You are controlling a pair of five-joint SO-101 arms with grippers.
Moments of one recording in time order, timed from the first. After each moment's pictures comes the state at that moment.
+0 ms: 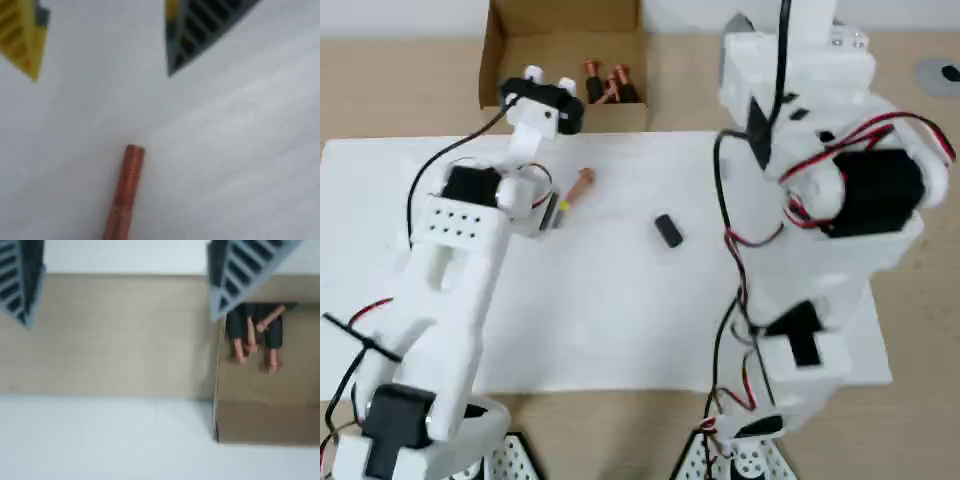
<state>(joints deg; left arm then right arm) 8.4 -14.3 18.5 67.2 -22.0 -9.9 9.2 -79.3 101.8 -9.5</state>
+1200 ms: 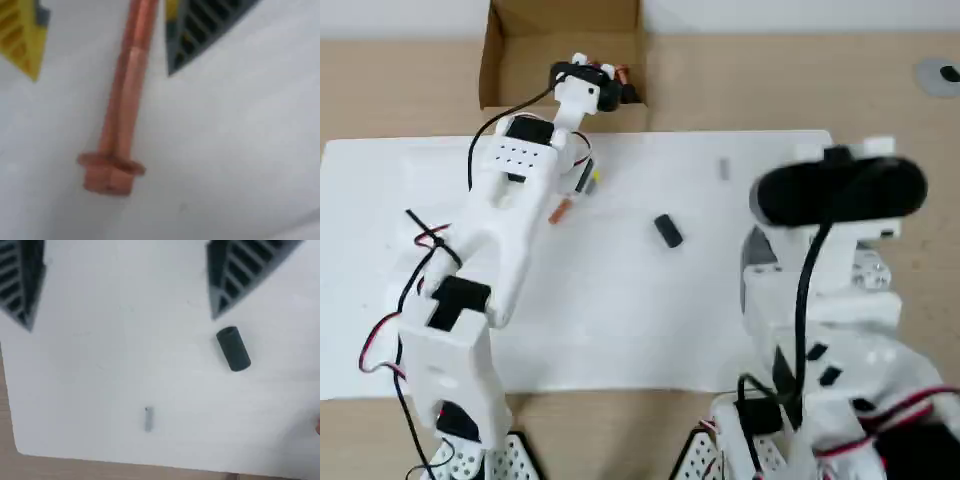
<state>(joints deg) 11.0 23.0 -10.9 65.5 -23.1 -9.3 -57.8 -1.2 101.6 -6.7</state>
